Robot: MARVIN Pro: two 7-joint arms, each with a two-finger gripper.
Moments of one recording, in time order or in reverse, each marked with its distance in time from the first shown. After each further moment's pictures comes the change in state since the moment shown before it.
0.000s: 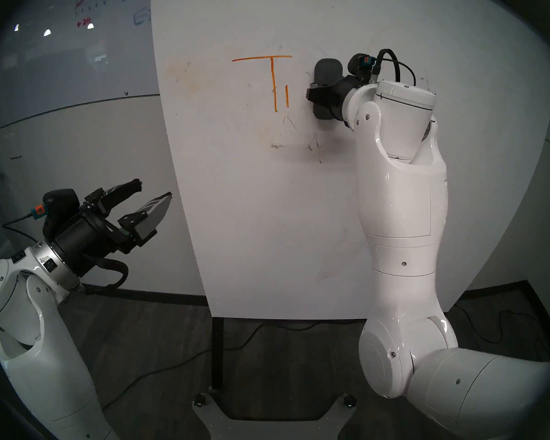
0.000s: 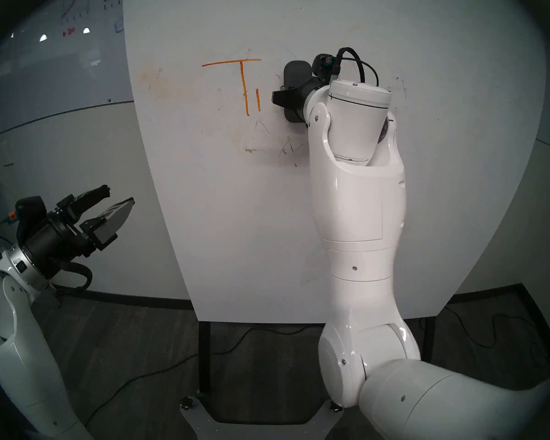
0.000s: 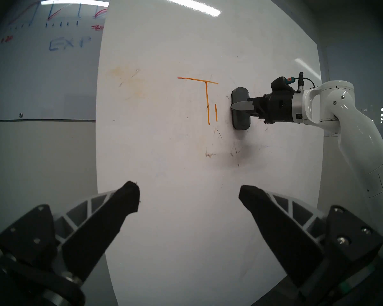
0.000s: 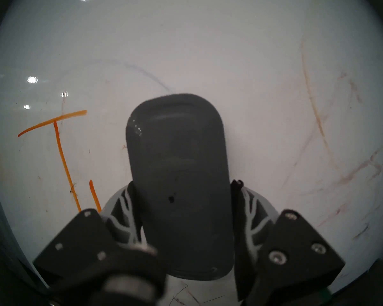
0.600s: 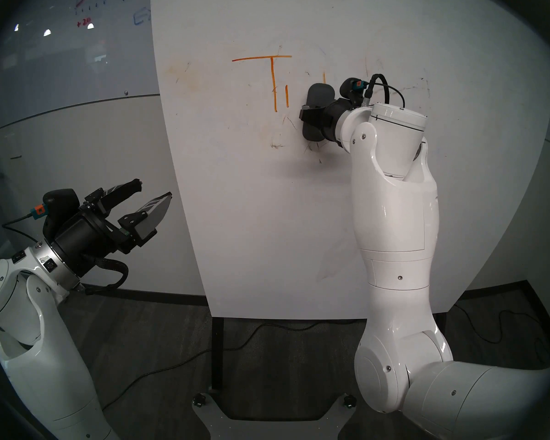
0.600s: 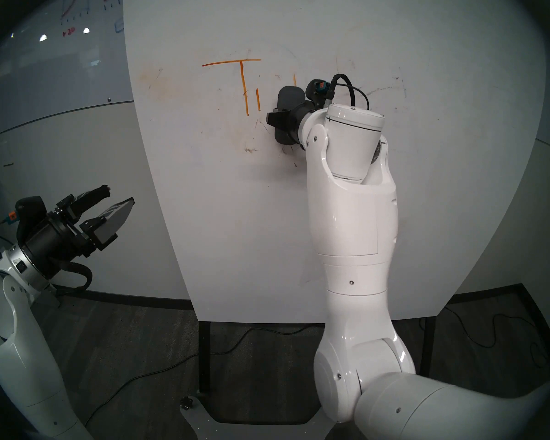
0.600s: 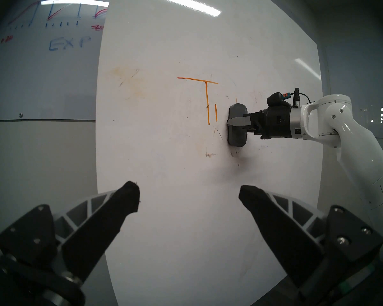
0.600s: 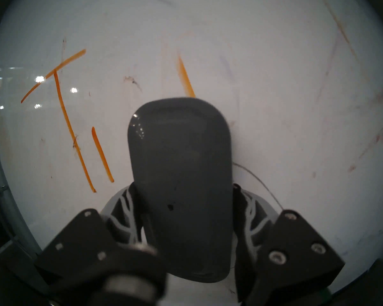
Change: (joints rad) left arm 0.000 0.000 0.000 0.000 0.000 0.000 0.000; right arm -0.084 -0.029 0.016 0.016 0.060 0.009 0.029
